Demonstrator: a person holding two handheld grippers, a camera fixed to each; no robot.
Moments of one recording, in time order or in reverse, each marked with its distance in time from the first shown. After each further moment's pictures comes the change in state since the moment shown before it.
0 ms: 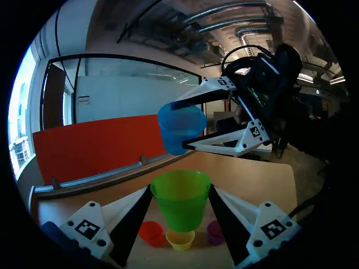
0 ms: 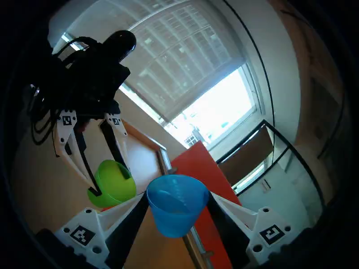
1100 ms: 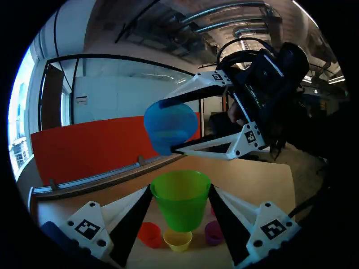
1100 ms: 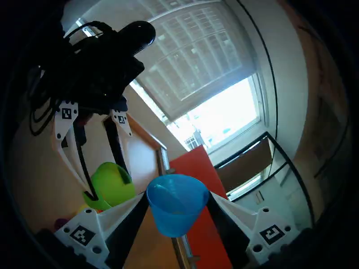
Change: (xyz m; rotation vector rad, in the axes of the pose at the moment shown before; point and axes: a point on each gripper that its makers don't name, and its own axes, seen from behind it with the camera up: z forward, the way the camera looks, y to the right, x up) left arm 0.002 0.007 0.004 -0.019 0.003 0.004; right arm 0.014 -0.001 0.015 0.005 -0.004 -0.130
